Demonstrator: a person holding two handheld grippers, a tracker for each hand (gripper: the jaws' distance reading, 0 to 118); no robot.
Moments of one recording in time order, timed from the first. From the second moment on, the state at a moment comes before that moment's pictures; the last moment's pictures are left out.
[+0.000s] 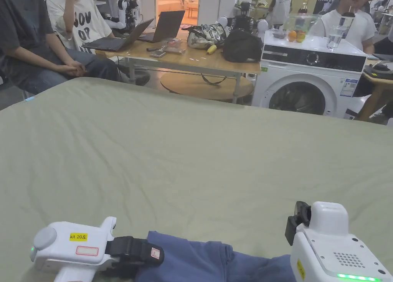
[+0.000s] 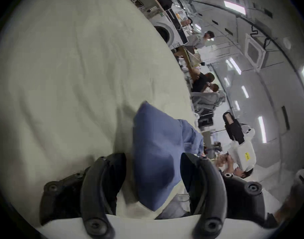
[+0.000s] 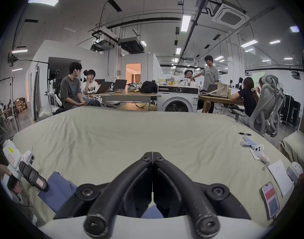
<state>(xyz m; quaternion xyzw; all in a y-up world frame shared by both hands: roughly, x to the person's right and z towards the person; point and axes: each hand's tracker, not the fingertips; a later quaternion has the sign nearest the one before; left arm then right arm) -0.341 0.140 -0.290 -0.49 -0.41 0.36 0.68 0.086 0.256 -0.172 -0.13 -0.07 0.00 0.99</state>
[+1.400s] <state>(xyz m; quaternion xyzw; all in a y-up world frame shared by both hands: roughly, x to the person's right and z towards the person) -0.339 0.323 -0.254 -0.50 -0.26 0.26 0.78 0.076 0.284 -0.176 -0.10 -0.05 0.00 0.99</state>
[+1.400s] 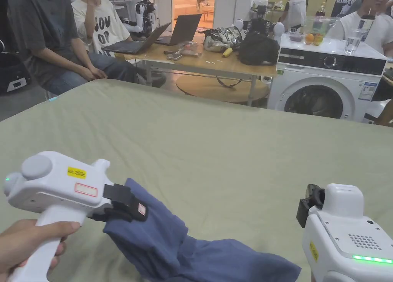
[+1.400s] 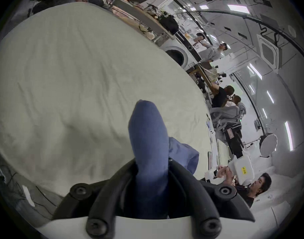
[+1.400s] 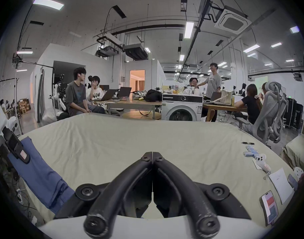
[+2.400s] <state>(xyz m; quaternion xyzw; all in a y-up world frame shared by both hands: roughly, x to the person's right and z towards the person) -0.065 0.268 -0.287 -0.63 -0.27 0.06 0.73 0.124 0.281 -0.148 -0.11 -0.10 -0.01 0.99</state>
